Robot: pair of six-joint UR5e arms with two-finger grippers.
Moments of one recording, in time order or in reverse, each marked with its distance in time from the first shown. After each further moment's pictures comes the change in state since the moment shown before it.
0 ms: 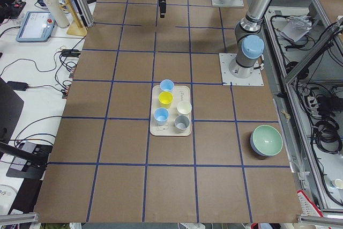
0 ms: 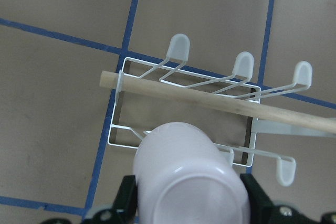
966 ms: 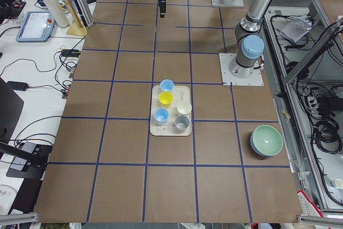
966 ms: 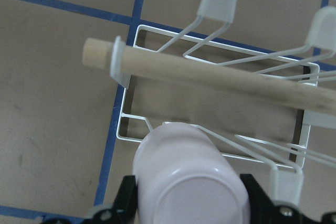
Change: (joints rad) left arm -0.001 0.000 0.002 0.000 0.001 0.000; right arm 0.000 0.132 0.013 -0.027 0.005 0.022
